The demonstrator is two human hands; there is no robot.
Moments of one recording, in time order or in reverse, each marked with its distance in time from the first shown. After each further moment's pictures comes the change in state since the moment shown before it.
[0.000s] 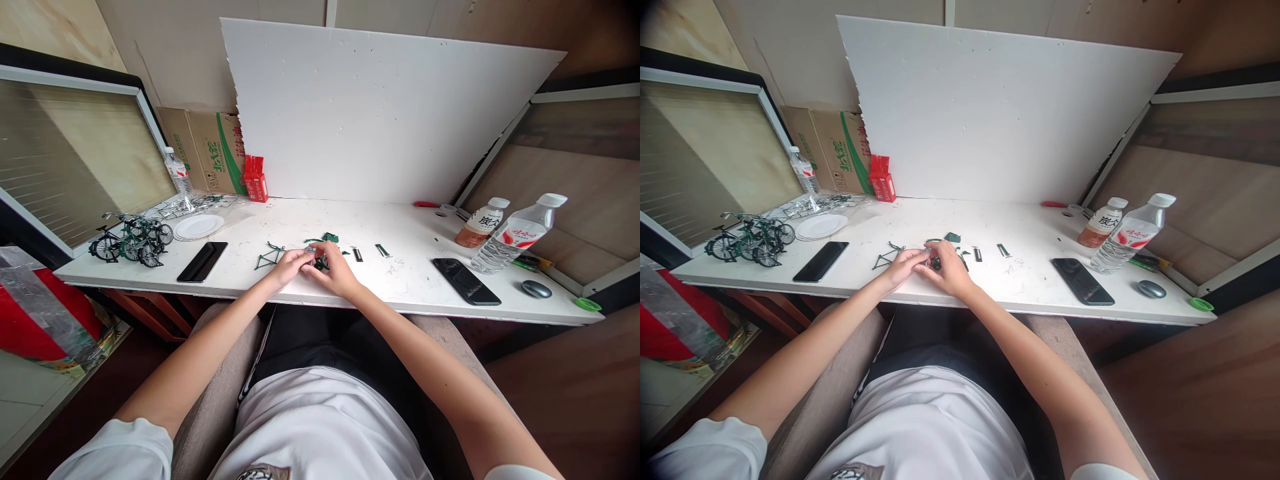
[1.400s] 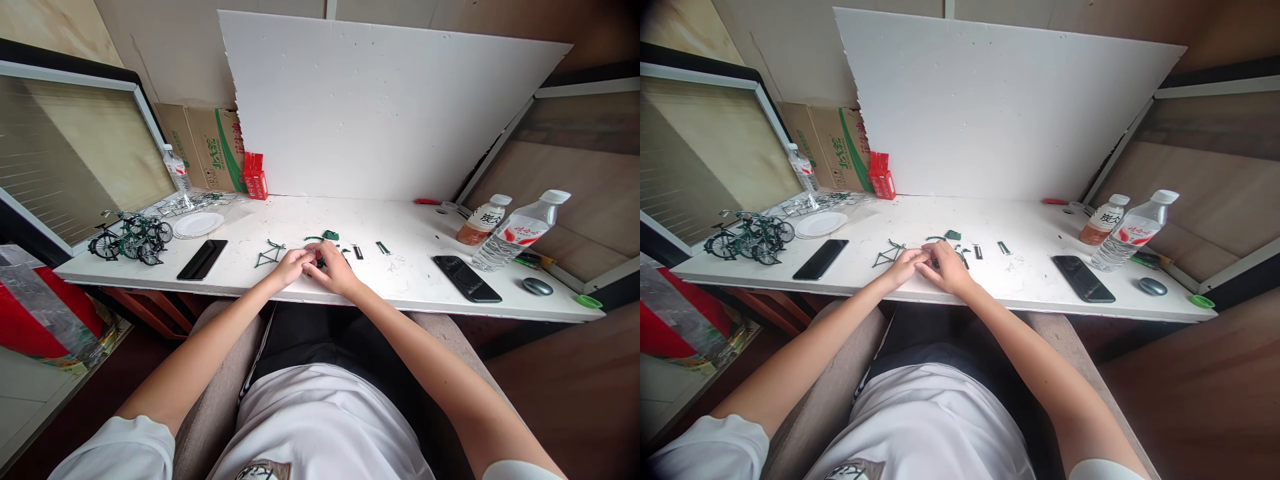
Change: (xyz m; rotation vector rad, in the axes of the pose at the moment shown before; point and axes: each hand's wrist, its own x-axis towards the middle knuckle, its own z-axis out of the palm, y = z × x) left_hand -0.001 -0.002 0.002 0.100 -0.007 0.008; right_hand 0.001 -0.004 0.000 -0.027 -0.050 -0.017
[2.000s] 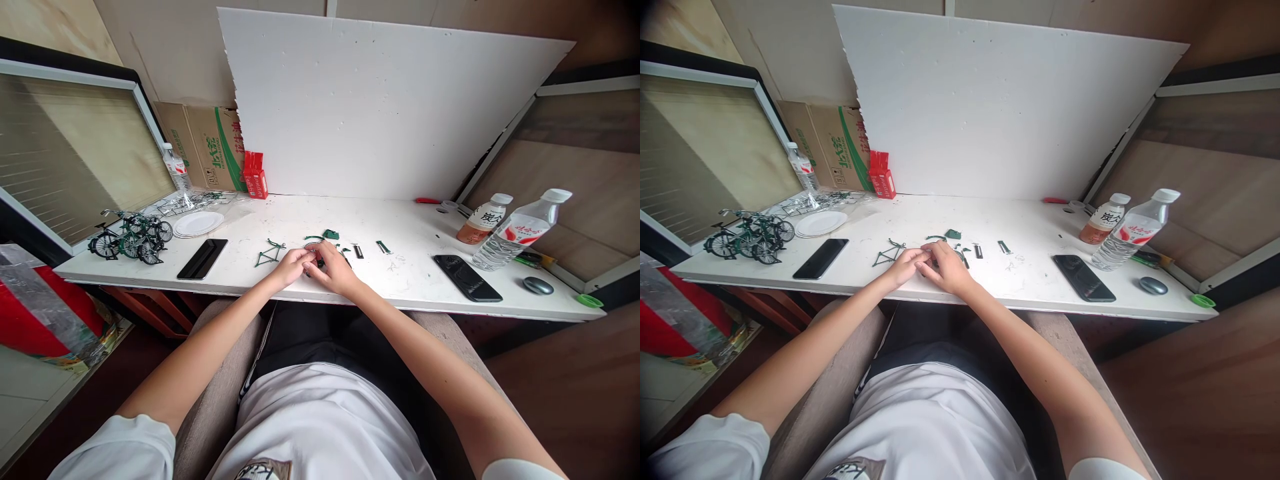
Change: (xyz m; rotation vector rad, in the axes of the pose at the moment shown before) left_hand -0.001 -0.002 -0.001 0.067 -0.013 0.031; right_hand 0.000 -0.003 -0.001 -0.003 -0.018 -0.006
